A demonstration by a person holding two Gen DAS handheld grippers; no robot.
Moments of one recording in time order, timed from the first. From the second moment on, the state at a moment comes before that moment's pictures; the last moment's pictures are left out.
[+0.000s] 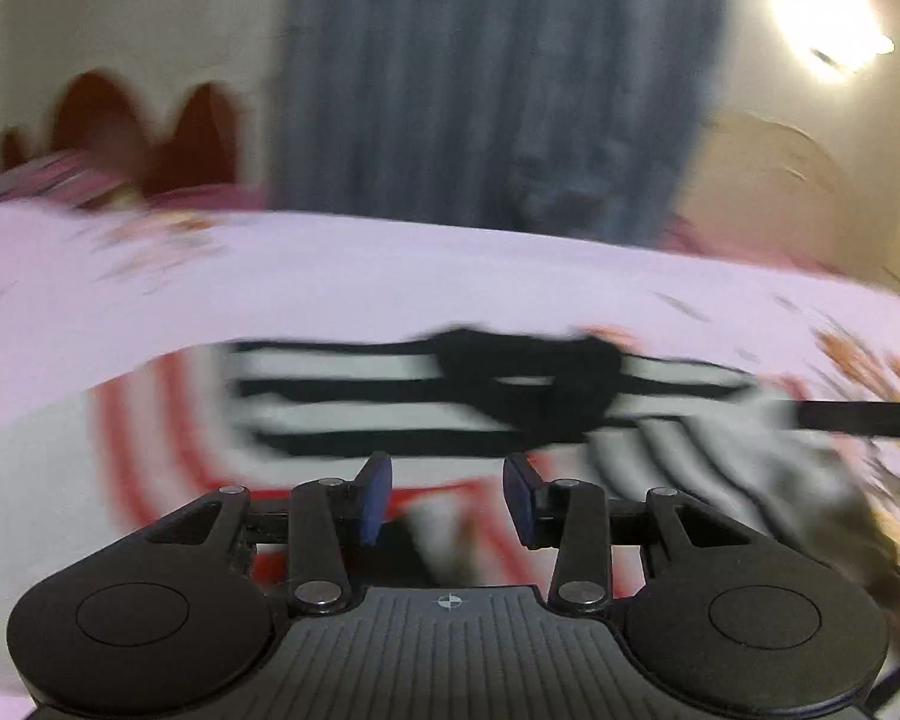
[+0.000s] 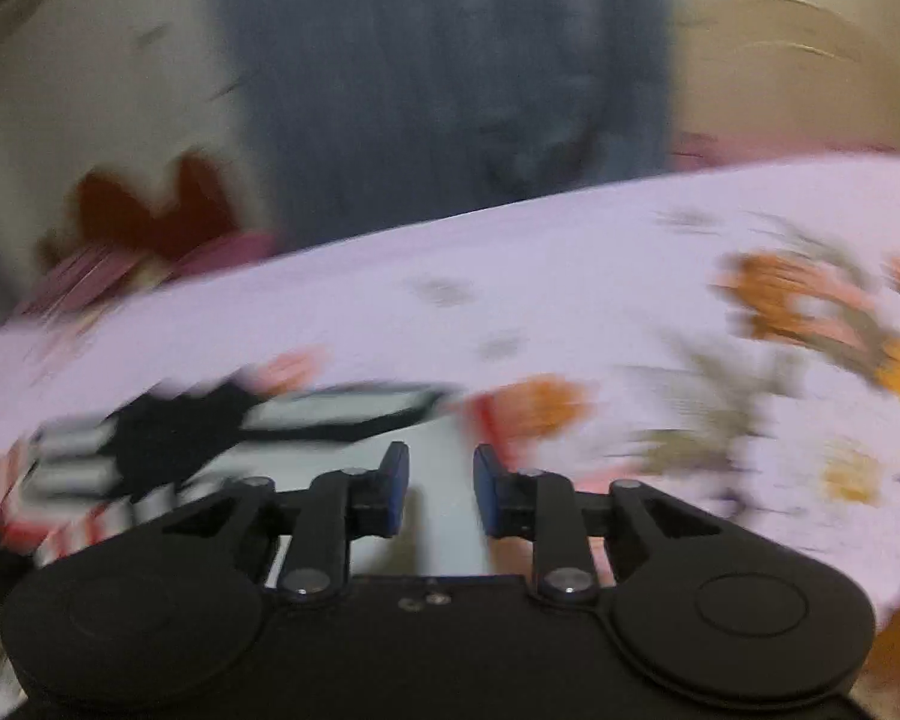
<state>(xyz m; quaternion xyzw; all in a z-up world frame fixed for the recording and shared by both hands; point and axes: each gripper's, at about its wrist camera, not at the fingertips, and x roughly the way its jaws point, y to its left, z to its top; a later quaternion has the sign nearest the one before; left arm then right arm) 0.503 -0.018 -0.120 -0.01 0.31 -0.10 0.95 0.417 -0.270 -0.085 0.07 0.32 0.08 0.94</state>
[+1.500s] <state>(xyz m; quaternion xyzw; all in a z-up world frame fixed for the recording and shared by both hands) 0.461 -0.052 -0.150 0.08 0.37 -0.11 0.92 0.330 -0.263 -0.088 -0.01 0.38 0.01 0.92</state>
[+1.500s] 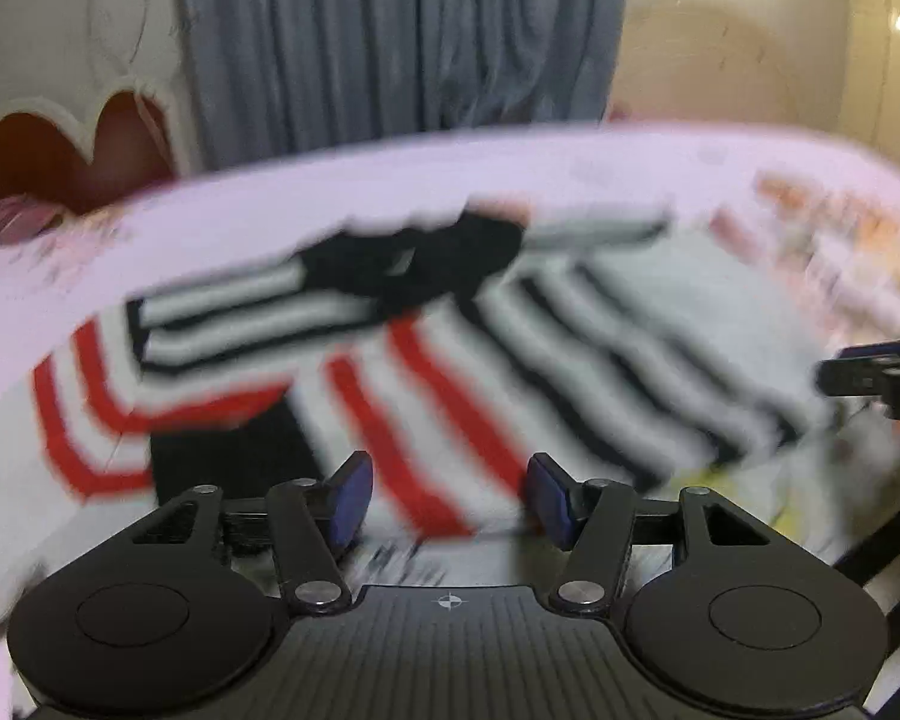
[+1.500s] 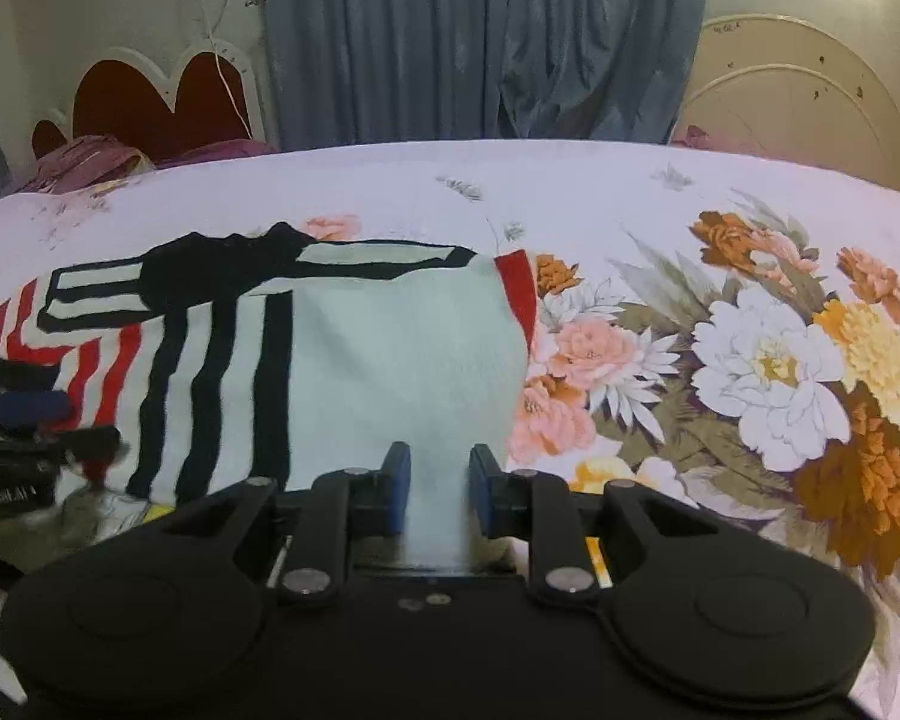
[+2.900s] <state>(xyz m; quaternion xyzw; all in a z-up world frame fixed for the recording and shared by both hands) 0.360 0.207 -0.129 -0.17 0.30 0.13 0.93 0.358 -0.210 -0.074 0.02 0.36 0.04 0.93</state>
